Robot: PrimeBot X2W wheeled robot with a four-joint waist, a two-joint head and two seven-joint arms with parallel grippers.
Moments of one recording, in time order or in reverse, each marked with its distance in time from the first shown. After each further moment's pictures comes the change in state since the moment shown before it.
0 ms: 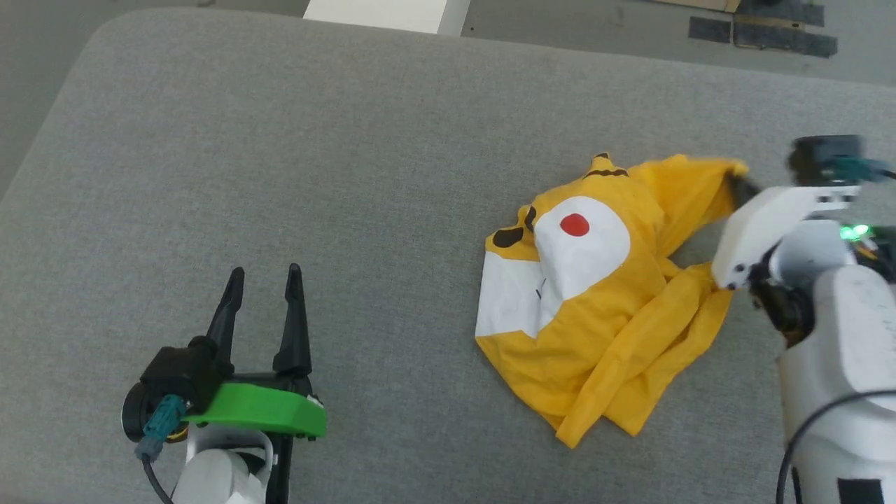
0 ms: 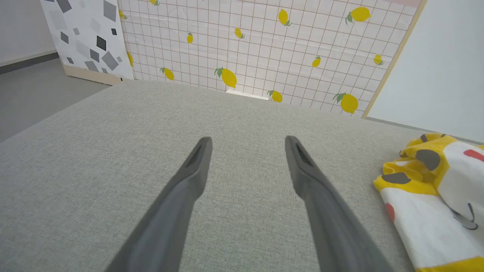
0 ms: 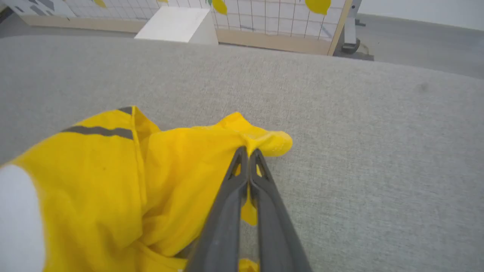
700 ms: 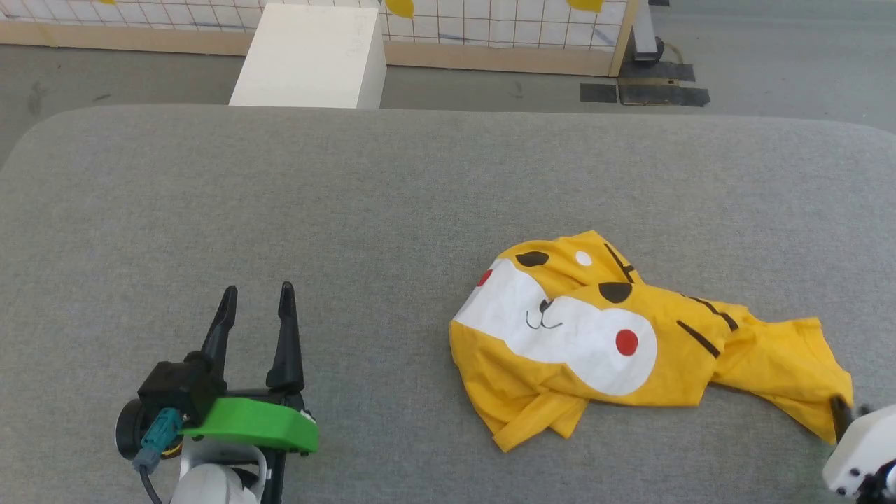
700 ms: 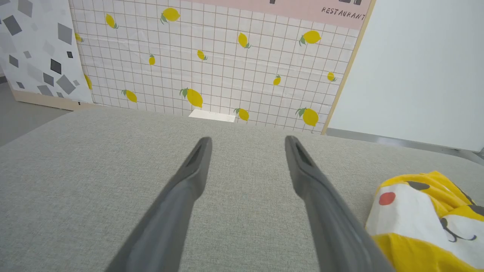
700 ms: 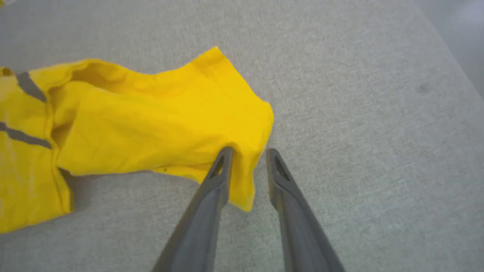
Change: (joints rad) left arm 0.029 -0.001 0.029 0.016 0.021 -0.012 0.000; right arm 0.545 0.015 -0.293 -0.299 0.114 0.000 0.159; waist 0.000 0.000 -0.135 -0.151
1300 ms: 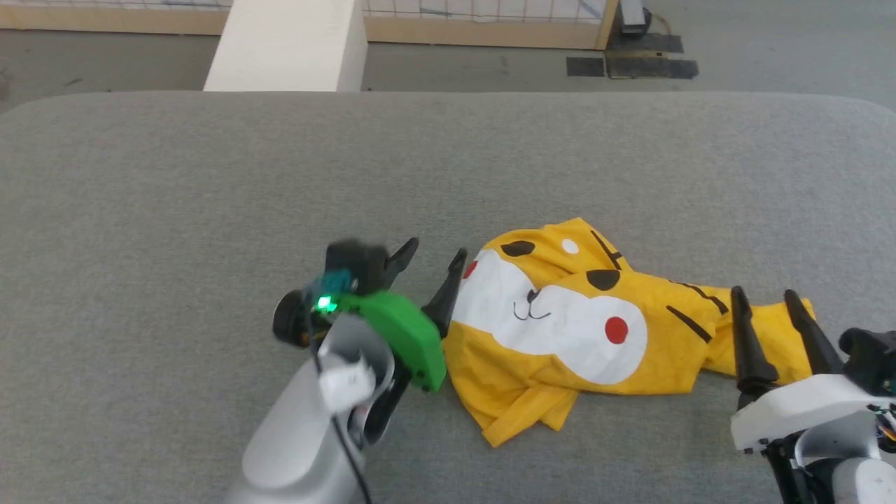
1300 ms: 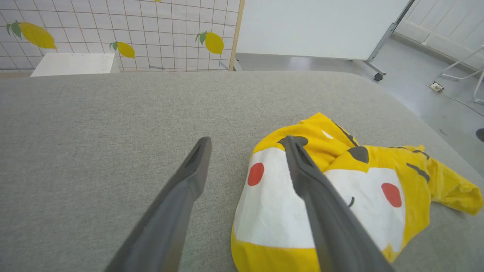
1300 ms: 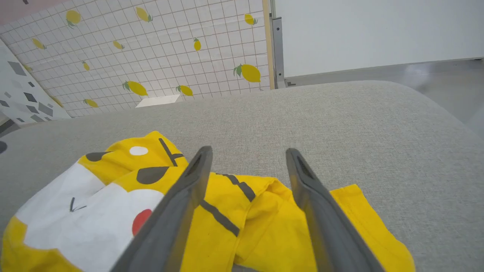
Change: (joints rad) left arm -0.335 -0.004 -0.375 0.258 -0.167 -0.023 0.284; right arm 0.000 -0.004 0.324 -0.140 0.068 0.000 -0.482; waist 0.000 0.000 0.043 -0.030
